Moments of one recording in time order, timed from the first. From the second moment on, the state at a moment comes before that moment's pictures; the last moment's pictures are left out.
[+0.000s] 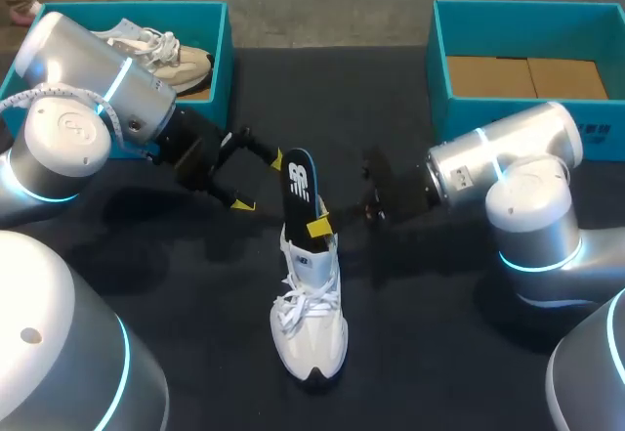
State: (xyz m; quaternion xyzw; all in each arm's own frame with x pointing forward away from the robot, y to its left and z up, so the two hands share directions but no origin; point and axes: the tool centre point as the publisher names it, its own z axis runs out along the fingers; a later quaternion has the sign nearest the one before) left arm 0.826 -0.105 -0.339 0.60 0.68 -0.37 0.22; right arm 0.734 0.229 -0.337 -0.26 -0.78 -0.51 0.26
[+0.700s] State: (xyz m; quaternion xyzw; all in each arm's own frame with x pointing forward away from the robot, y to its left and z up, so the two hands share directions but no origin) left arm 0.826 -0.105 -0.339 0.60 0.68 -0.37 0.22; right arm 0.765 0.233 -0.320 -0.25 -0.78 -0.52 0.24
